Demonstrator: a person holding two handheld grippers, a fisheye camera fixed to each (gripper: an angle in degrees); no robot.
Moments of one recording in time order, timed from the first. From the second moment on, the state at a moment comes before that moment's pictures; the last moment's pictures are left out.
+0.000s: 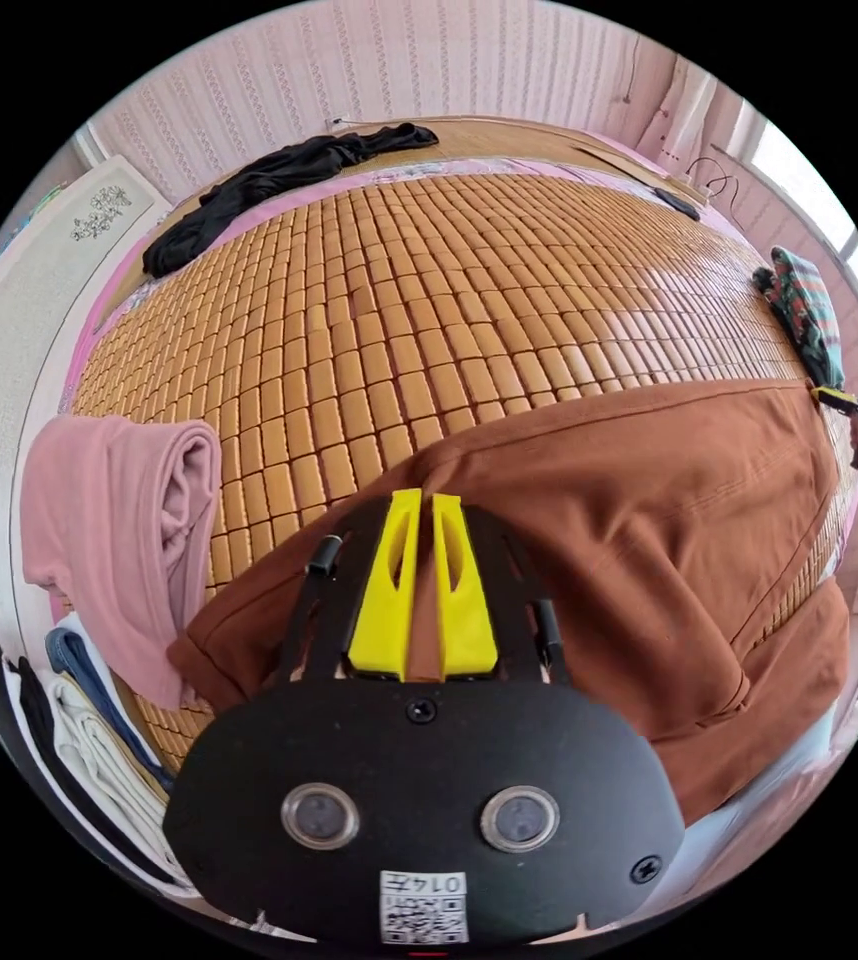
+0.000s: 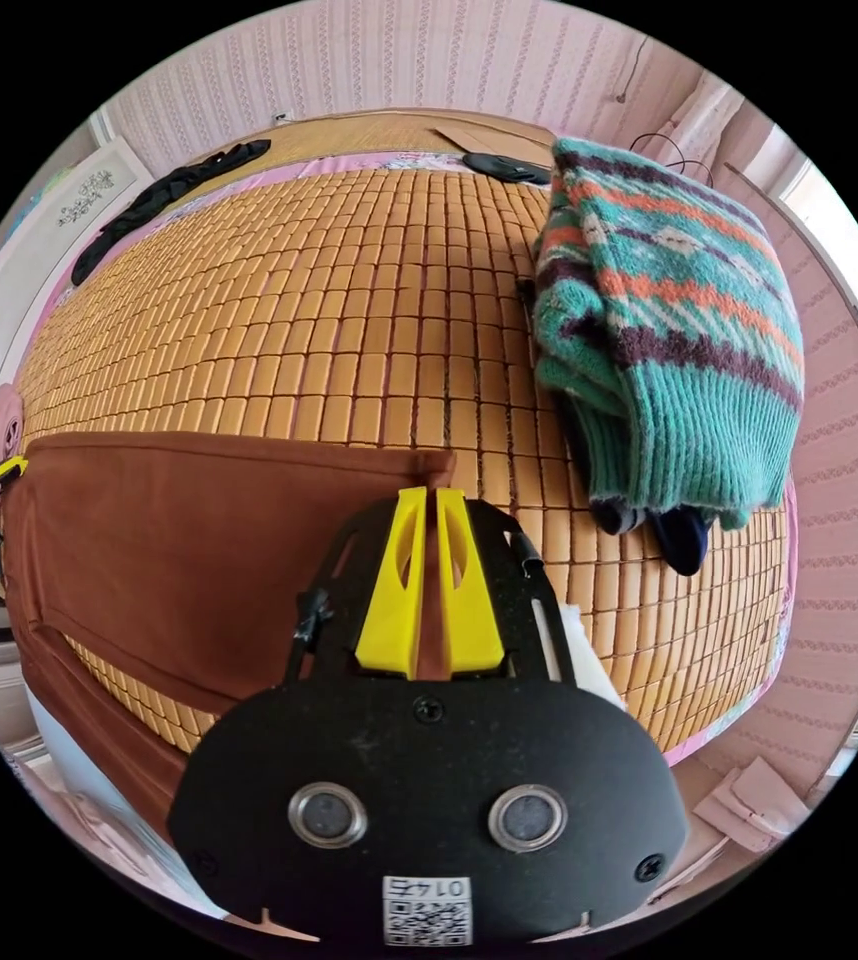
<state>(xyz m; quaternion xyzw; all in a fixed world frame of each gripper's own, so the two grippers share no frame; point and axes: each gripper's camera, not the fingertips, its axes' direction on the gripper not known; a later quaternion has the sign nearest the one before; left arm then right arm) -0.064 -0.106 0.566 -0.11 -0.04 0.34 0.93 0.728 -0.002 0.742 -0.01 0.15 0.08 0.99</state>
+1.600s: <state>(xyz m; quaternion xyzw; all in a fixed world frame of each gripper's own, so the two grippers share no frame) 0.096 0.135 0.503 -0.11 0.12 0.56 0.81 0.806 0.447 0.689 0.22 -0.14 0.27 0.93</state>
